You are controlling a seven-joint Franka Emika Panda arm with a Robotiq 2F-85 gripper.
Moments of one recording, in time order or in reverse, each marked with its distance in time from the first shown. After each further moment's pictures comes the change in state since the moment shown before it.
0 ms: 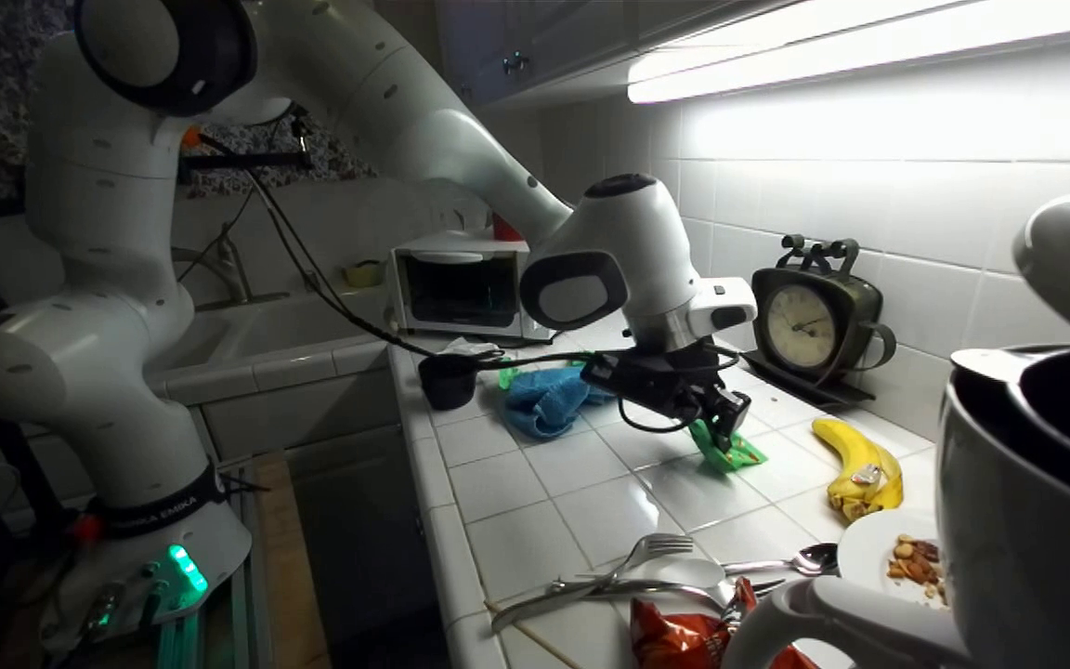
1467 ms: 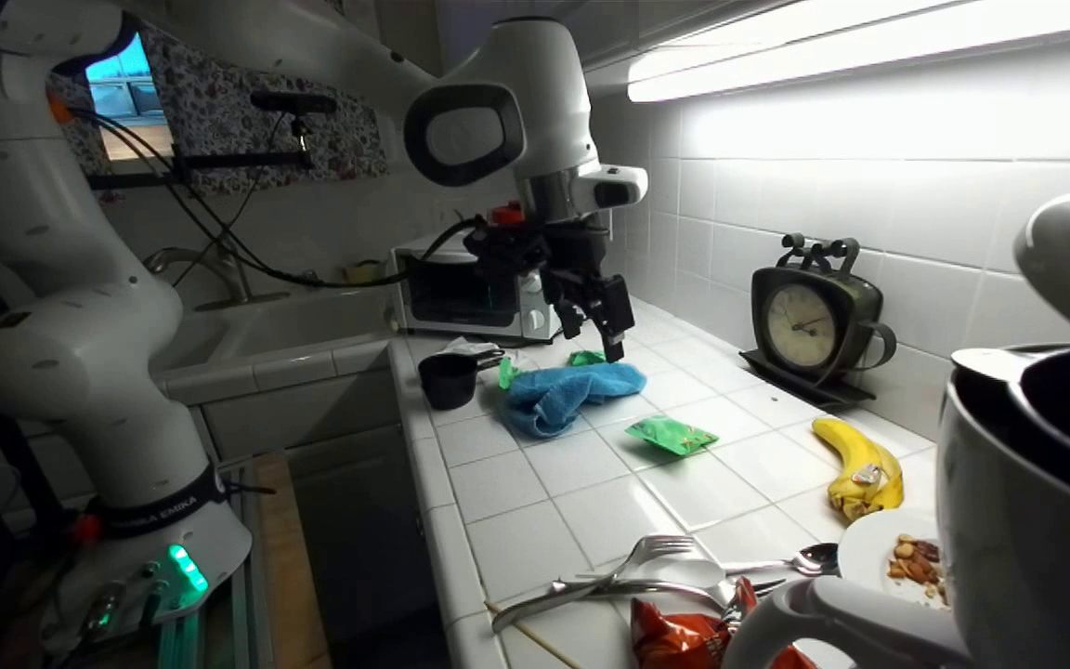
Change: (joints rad) arm 0.148 -0.504 -0.113 -0.252 -0.189 -0.427 0.308
